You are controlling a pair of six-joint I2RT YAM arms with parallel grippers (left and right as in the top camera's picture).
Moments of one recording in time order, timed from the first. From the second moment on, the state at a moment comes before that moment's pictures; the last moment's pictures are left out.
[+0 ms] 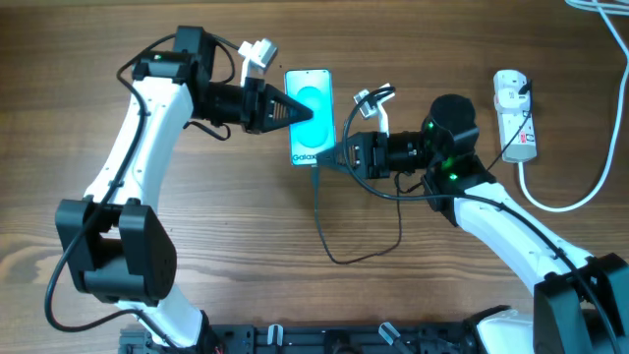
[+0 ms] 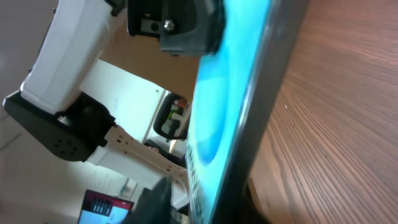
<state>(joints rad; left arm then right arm) -0.10 1.84 1.58 -1.22 1.38 0.19 0.35 1.49 0.77 0.59 -1.27 0.99</state>
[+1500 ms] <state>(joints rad) -0.07 2.12 1.42 -0.80 0.75 0.00 0.35 1.50 0.78 0.01 -1.09 0.60</state>
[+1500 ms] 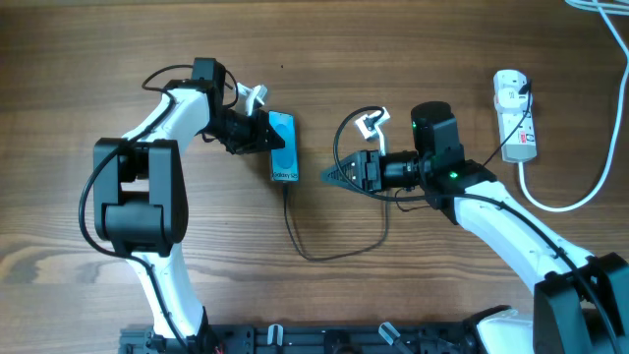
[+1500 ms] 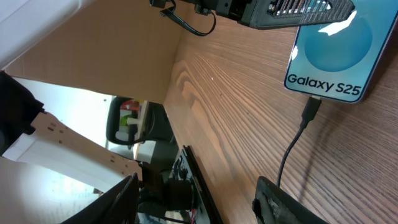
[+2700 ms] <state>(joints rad) -0.07 2.12 1.42 -0.82 0.53 -0.04 0.35 1.50 0.78 0.01 -1.08 0.60</state>
